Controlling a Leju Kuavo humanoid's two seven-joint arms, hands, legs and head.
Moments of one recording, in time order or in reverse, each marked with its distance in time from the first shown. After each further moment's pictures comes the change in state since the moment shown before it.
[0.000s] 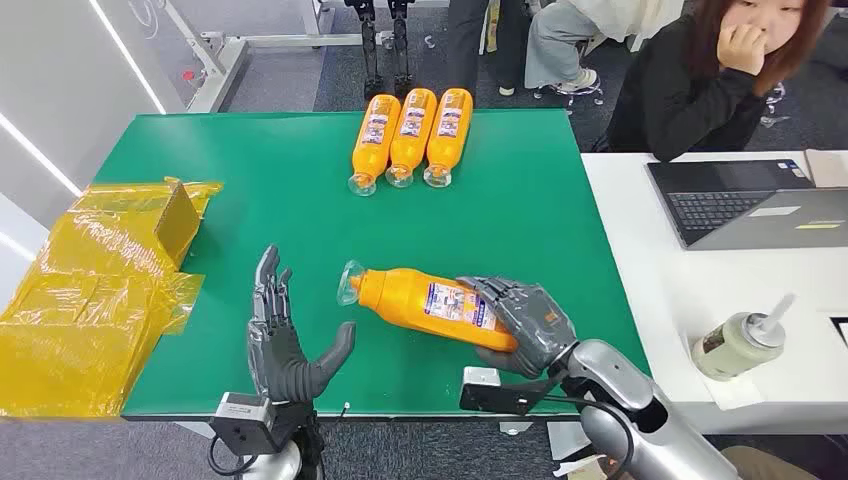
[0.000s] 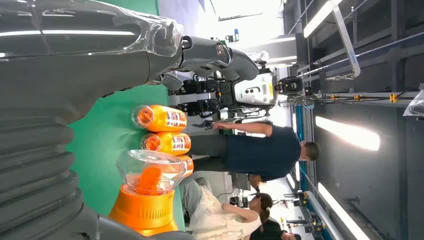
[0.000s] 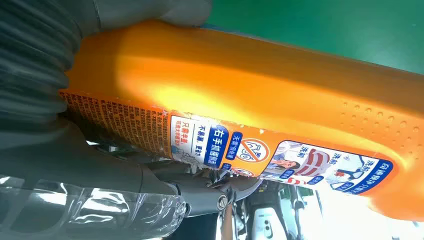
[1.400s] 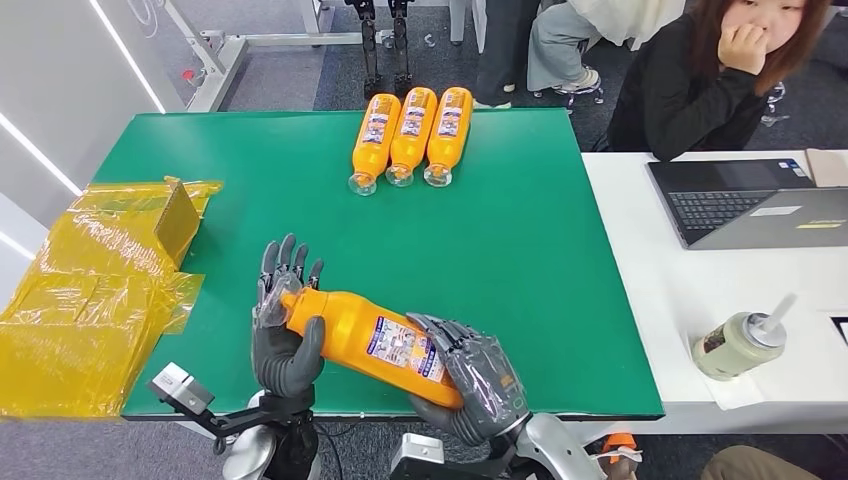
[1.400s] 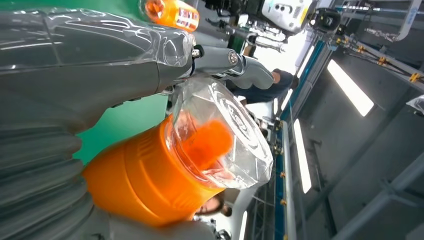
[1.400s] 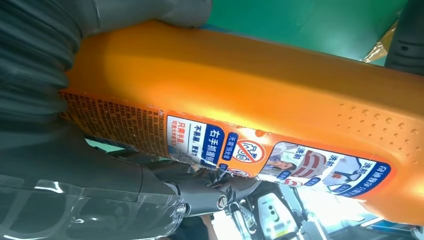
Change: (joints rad) left arm 0.016 -0.068 0.131 -0.031 0.332 -0.611 0.096; right arm 0.327 0.354 -0.098 -0.184 0.246 -0.007 -0.021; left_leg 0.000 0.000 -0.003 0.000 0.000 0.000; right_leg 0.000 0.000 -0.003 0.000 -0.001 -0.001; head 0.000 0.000
